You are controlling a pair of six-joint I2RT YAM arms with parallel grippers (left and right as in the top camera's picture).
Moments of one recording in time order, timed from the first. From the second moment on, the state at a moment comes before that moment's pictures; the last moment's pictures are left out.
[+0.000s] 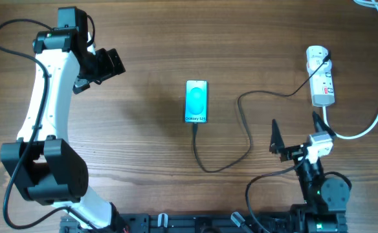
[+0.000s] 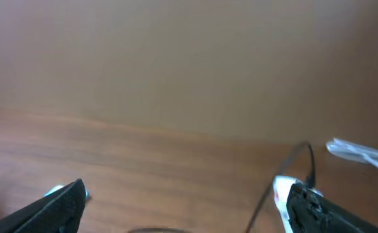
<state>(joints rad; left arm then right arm) 0.05 1.82 1.65 -1.16 0.05 -0.37 0.00 0.02 0.01 0.09 -0.16 -0.05</state>
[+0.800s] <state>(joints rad) 0.05 1.82 1.65 -1.16 0.05 -0.37 0.00 0.02 0.01 0.00 -0.06 -0.01</state>
